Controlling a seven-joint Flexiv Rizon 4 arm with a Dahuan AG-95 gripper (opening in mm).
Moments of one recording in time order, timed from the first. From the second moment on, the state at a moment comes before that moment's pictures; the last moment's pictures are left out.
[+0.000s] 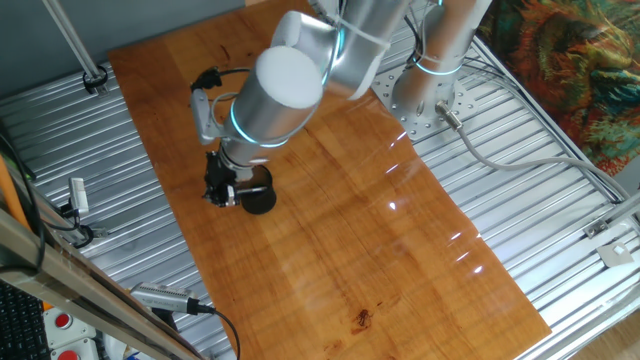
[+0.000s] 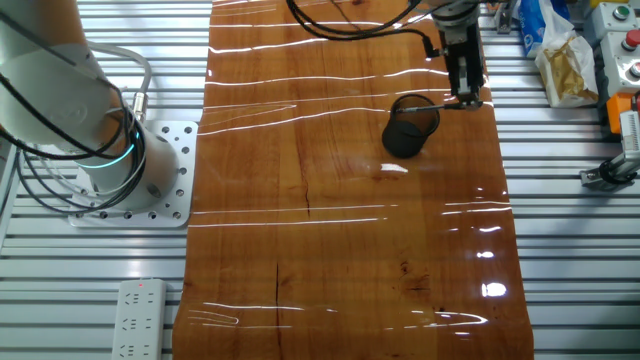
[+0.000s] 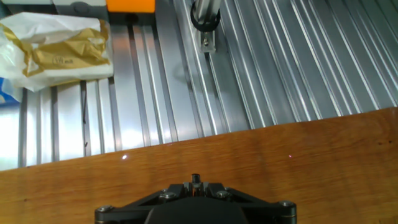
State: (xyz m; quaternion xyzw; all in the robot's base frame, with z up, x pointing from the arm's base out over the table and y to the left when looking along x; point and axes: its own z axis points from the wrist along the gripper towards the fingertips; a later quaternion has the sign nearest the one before) arm 0.621 0.081 0.124 0.07 0.97 -0.10 0.21
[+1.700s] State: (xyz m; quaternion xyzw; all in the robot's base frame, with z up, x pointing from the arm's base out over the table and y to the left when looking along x) arm 0.625 0.077 0.132 0.06 0.97 -0.07 0.24
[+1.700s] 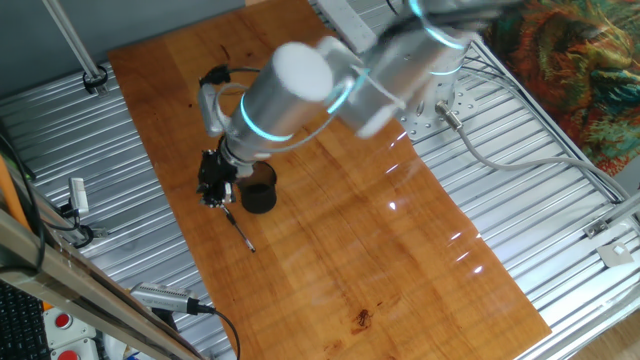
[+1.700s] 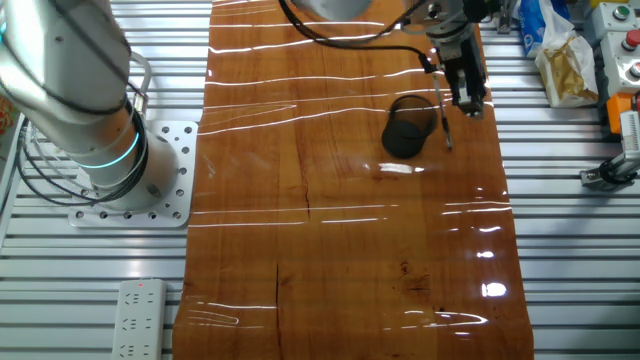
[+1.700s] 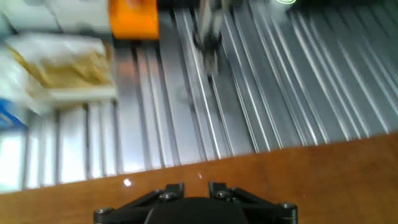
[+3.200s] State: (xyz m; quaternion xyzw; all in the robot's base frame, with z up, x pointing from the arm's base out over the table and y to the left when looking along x) arm 0.616 0.089 0.137 0.06 0.99 0.02 0.11
